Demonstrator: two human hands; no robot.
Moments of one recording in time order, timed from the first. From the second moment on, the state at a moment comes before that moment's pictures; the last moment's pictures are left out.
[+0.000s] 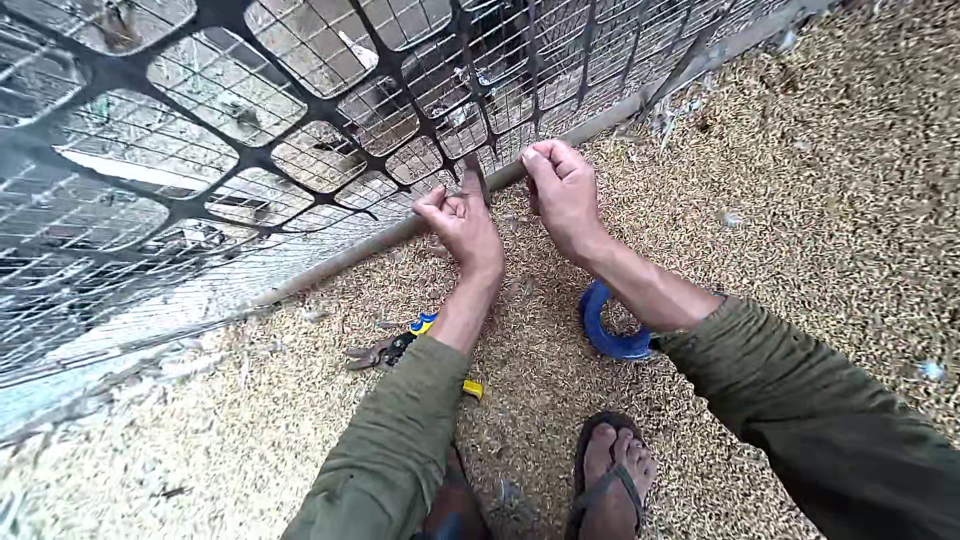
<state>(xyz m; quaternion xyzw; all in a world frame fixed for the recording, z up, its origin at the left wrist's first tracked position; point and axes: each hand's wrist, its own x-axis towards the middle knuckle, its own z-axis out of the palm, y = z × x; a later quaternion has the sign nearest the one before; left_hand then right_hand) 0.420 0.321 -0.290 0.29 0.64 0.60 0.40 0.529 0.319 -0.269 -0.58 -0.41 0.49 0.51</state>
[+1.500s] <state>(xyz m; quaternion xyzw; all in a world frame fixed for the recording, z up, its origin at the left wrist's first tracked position) 0.411 0.321 -0.289 0.32 0.62 0.58 0.42 0.528 0.370 -0.238 -0.61 -0.33 0.61 0.38</state>
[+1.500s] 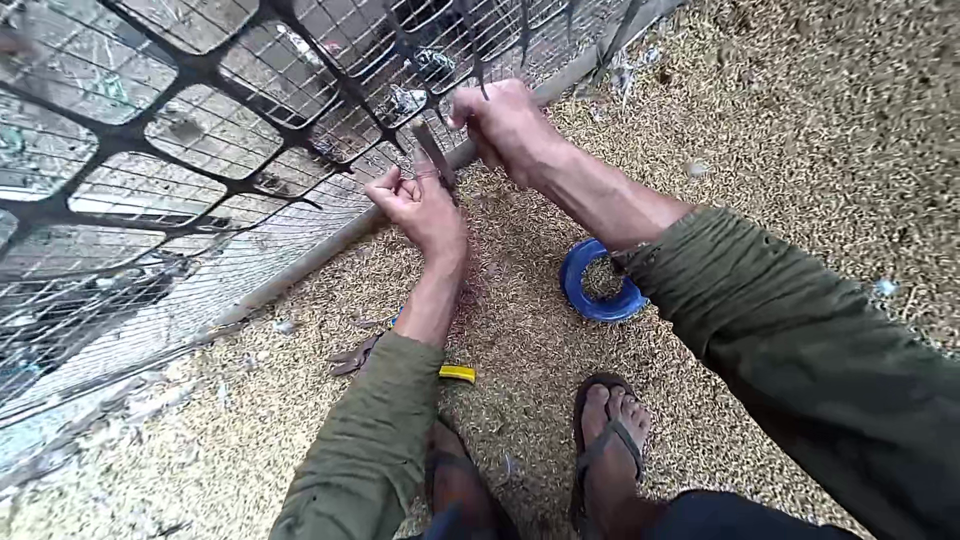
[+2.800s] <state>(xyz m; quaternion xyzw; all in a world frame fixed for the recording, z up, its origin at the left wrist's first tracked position) 0.390 0.310 -0.286 0.38 0.61 0.56 0.41 0.522 0.383 -0.236 -0.58 -0.31 0.67 0.34</state>
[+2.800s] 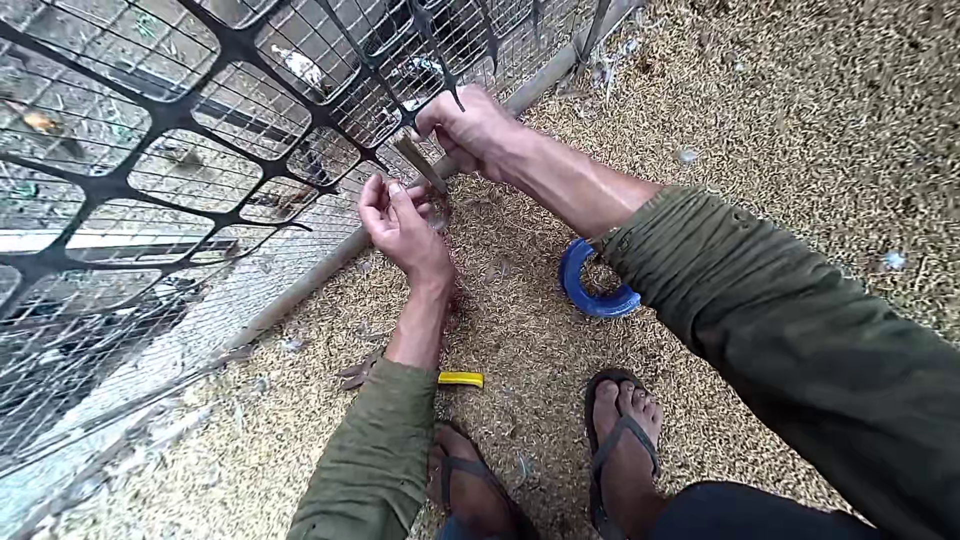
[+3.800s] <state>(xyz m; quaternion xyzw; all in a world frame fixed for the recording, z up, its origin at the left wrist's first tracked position) 0.408 0.306 -0.296 0.35 0.53 0.58 0.51 0.549 0.377 -0.238 -0.58 -0.30 0.67 0.35</state>
